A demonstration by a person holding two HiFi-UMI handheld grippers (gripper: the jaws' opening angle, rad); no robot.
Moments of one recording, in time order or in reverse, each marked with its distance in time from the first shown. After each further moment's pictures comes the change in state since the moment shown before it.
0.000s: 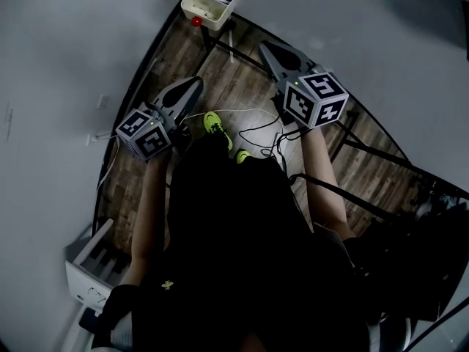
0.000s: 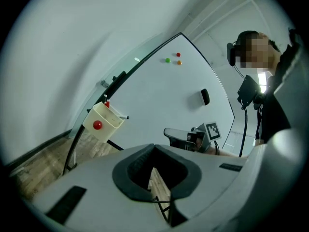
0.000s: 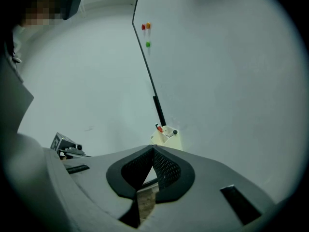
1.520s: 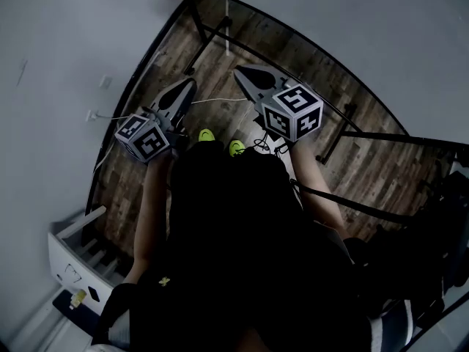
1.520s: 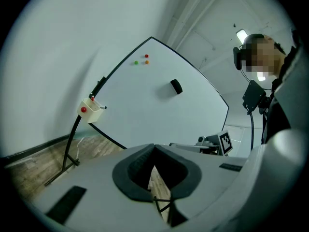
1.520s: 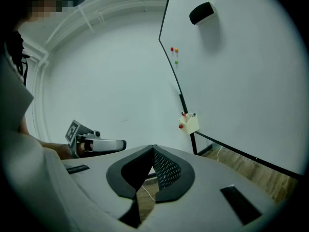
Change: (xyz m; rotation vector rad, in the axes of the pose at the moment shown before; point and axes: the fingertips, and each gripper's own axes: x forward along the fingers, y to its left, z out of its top) left arm -0.060 -0.152 -0.105 0.052 -0.088 0.096; right arm -0.176 0.112 -0.100 -0.047 0.035 0.213
